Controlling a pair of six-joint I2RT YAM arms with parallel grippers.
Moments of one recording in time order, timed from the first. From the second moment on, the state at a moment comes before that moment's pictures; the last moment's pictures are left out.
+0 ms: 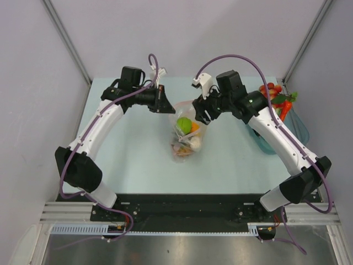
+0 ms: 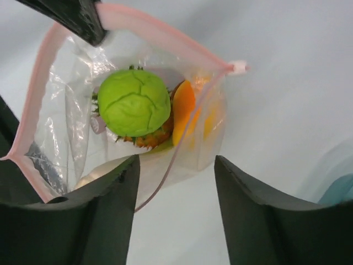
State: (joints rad) left arm -0.34 1.60 1.60 -0.71 0.82 -0.15; right arm 0.59 1.51 1.68 -0.82 -0.27 -0.25
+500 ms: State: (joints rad) left arm -0.43 1.66 1.80 -0.84 0.90 -0.05; right arm 0.46 1.50 1.56 -0.60 -0.67 0.27
